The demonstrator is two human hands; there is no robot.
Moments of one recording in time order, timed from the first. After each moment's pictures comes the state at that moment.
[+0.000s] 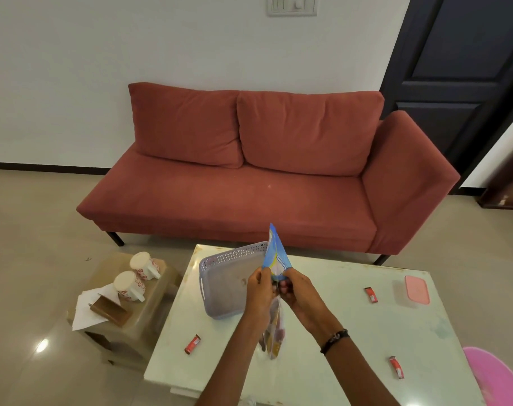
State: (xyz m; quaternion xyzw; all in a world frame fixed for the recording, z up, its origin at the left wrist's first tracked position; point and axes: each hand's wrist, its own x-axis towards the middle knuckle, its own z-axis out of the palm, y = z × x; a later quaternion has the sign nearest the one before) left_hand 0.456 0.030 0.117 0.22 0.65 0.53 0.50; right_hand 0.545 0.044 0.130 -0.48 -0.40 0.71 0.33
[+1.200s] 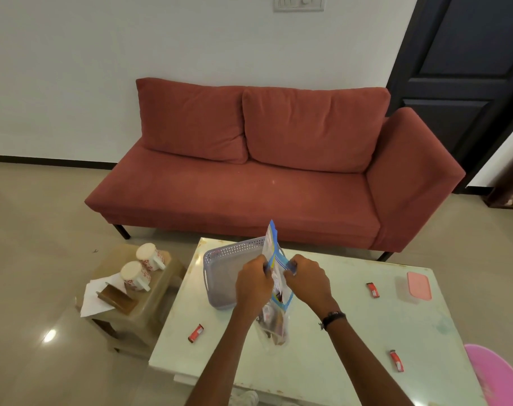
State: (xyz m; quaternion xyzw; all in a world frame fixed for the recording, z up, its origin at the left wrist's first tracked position) left_hand 0.437 0.016 0.126 0.52 0.78 0.28 0.21; right_hand 0.553 0.049 0.134 -0.65 -0.70 0.28 0.13
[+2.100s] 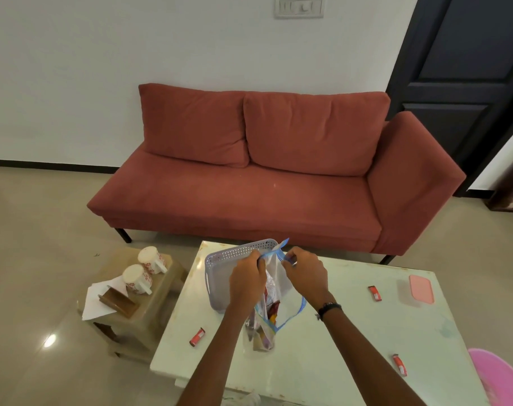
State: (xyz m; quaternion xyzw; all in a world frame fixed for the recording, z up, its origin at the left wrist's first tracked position) left_hand 0.420 0.018 0.125 0.54 0.77 0.31 0.15; right_hand 0.545 0.063 0.133 -0.62 -0.71 0.26 0.19
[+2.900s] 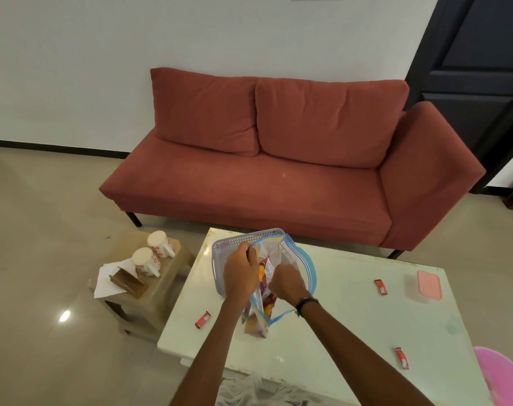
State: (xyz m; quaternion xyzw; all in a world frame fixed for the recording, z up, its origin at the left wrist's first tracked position) left_hand 0.410 -0.002 0.131 0.44 0.81 0.36 0.17; right_hand 0.504 0.045 0.086 -0.57 -0.78 0.28 -0.02
